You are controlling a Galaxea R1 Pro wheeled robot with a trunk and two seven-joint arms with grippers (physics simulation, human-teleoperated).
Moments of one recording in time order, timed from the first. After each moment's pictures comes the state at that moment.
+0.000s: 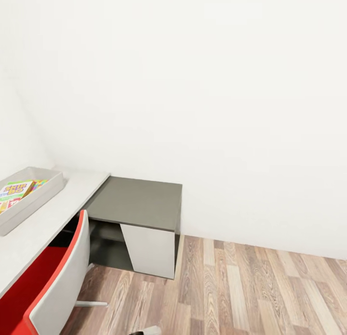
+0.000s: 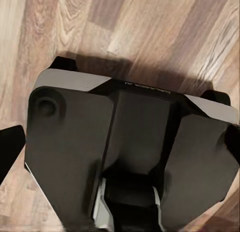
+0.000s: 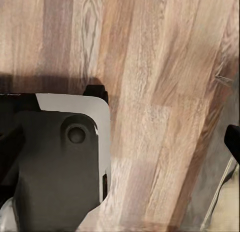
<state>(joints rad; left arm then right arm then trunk) -0.40 -0.09 -0.97 -0.49 1.34 0.34 0.64 -0.22 -0.20 -0.25 -0.50 0.26 0.40 0.36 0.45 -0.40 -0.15</state>
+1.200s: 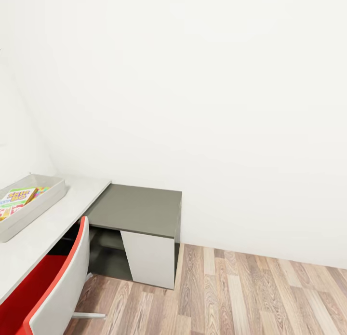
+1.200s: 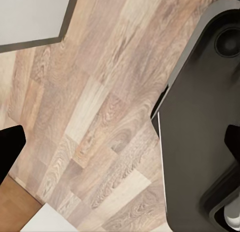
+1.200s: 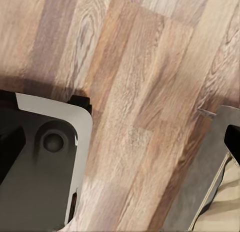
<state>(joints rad) -0.12 0.00 -0.96 -0.15 1.34 0.03 0.58 -0.21 -0.20 -0.23 -0.24 0.38 0.02 0.25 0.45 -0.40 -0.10</state>
